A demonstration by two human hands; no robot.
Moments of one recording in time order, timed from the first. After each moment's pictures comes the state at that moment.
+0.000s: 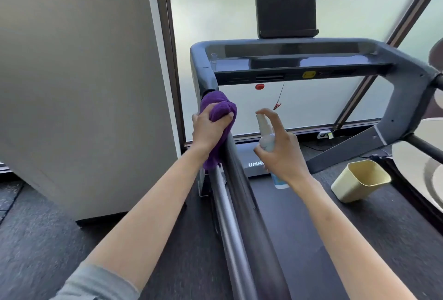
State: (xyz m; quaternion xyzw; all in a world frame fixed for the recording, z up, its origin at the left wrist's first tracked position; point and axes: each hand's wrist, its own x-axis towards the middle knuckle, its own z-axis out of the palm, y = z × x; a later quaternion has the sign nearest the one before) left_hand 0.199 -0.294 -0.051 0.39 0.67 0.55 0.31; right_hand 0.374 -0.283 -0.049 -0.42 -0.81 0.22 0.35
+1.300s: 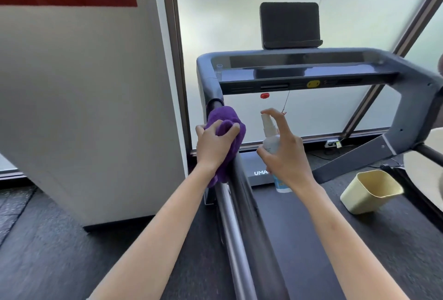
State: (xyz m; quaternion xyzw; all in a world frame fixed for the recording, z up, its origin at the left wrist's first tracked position) left_hand 0.209 -0.304 -0.061 0.41 0.71 0.52 0.25; right_hand 0.373 -0.285 -0.033 -0.41 -0.80 0.23 0.39
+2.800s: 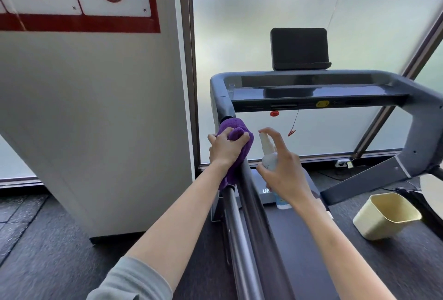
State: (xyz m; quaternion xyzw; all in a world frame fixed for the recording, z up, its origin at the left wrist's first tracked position) left_hand 0.192 -0.271 -0.056 0.38 0.74 0.49 0.26; right_hand 0.354 -0.289 -0.034 -0.39 -0.81 0.24 0.36
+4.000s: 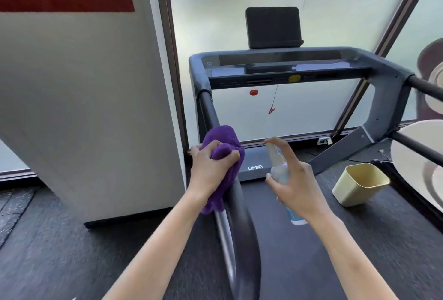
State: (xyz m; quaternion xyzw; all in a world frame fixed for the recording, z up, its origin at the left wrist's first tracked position) left_hand 0.286 -0.423 -0.053 0.41 0.68 0.54 0.29; right_hand 0.469 -0.378 -0.057 -0.43 -0.80 0.26 0.35
